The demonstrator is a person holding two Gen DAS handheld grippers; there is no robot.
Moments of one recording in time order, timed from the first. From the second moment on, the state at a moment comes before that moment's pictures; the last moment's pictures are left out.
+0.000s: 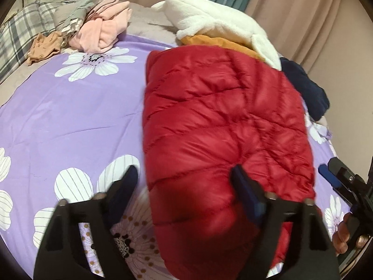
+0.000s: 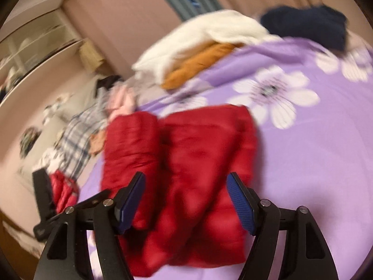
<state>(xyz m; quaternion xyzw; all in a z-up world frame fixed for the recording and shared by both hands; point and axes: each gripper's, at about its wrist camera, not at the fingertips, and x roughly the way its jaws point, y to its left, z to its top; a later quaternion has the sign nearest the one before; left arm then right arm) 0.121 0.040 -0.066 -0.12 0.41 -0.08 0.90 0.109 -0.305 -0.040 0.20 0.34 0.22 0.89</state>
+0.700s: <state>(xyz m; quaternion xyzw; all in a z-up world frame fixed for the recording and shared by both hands) 0.113 0.023 -0.085 -0.07 0.43 -0.10 0.89 0.102 -0.228 -0.094 0.05 0.39 0.28 0.88</state>
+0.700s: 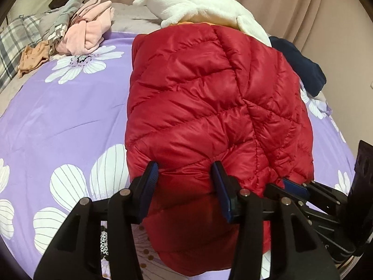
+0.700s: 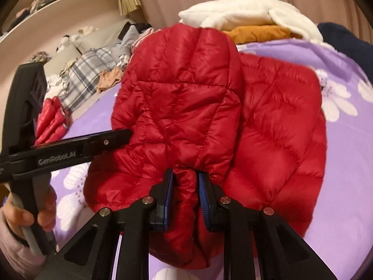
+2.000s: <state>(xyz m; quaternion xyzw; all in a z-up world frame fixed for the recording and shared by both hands) 0.150 0.023 -0.065 -0.13 0.42 -0.15 0.89 0.158 -0.334 -0.064 0.26 0.35 0.19 0.88</state>
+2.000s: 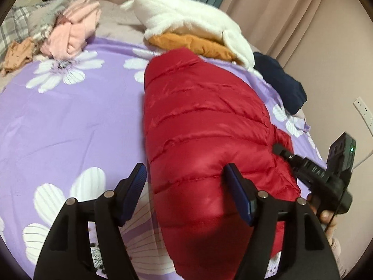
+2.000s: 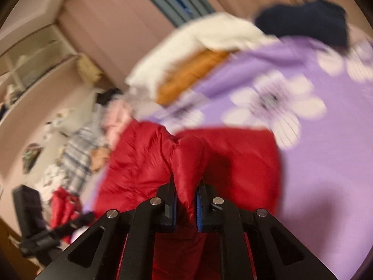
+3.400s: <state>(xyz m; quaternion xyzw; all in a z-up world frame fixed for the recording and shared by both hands) 0.178 0.000 -0.080 -0.08 0.44 -0.14 0.88 0.120 -0.284 -0.072 0.07 0.38 0.24 0.89</state>
